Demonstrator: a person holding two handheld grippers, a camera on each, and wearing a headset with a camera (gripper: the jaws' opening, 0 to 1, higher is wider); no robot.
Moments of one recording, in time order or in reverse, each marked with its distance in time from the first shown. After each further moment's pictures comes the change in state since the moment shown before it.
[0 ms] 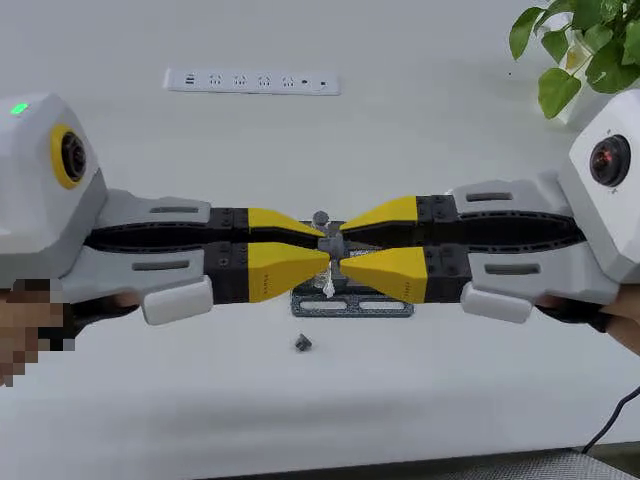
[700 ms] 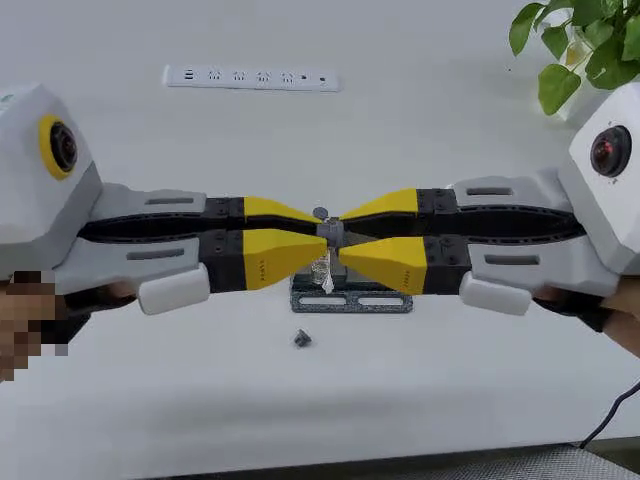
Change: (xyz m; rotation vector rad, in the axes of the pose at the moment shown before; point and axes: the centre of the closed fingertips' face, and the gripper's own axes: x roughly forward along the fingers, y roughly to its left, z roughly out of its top) left arm 0.000 -0.001 0.004 -0.006 -0.027 0.009; right arm 0.001 -0.002 0.002 0.056 -0.031 -0.017
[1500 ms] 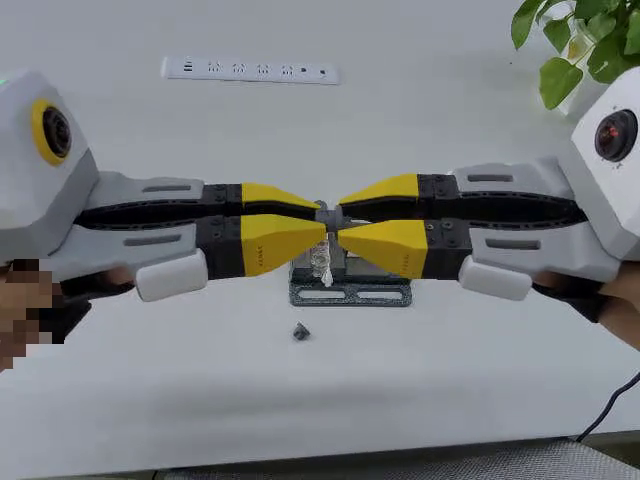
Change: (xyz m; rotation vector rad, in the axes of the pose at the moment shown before) left arm 0.000 0.001 0.004 -0.010 -0.027 -0.001; right arm -0.002 -0.002 0.005 0.000 -0.025 0.006
